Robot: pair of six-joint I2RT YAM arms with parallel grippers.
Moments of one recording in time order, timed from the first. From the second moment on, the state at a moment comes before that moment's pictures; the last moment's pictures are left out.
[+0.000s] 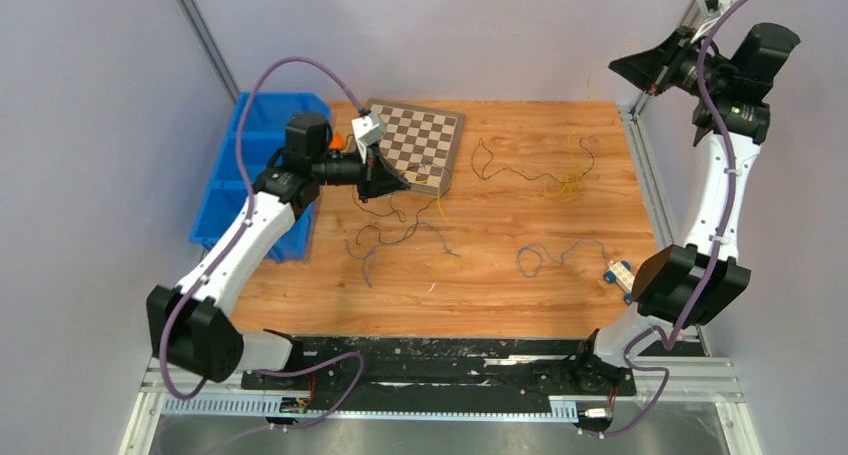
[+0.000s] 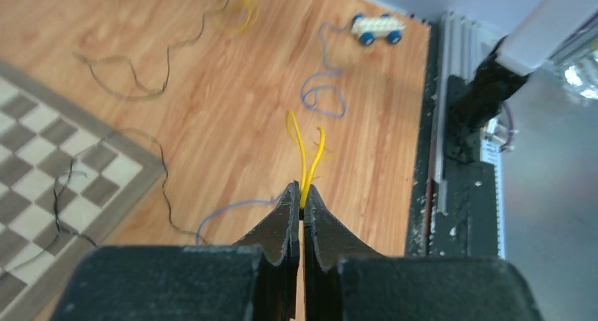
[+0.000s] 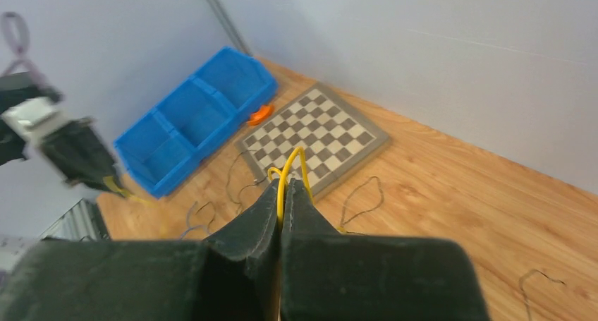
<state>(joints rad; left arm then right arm) -0.33 1.28 1.22 -0.29 1.02 0.12 -0.41 1.68 1.92 -0.29 -1.18 0.30</state>
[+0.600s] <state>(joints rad) -0.60 1.58 1.26 -0.05 0.88 0.25 -0.15 1.51 1.93 -0.15 -1.28 0.39</state>
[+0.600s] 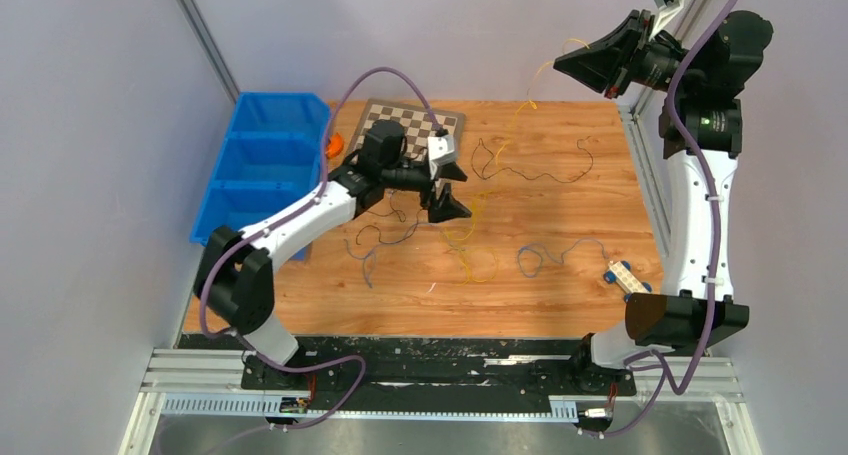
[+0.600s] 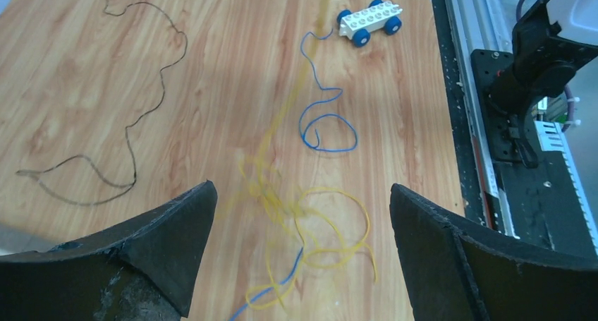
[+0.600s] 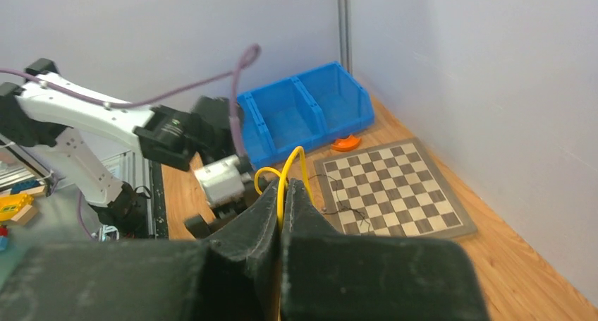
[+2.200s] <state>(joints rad) -0.64 1.70 1.68 -0.16 0.66 -0.78 0.28 1.46 1.43 -0.61 -1.07 -0.11</state>
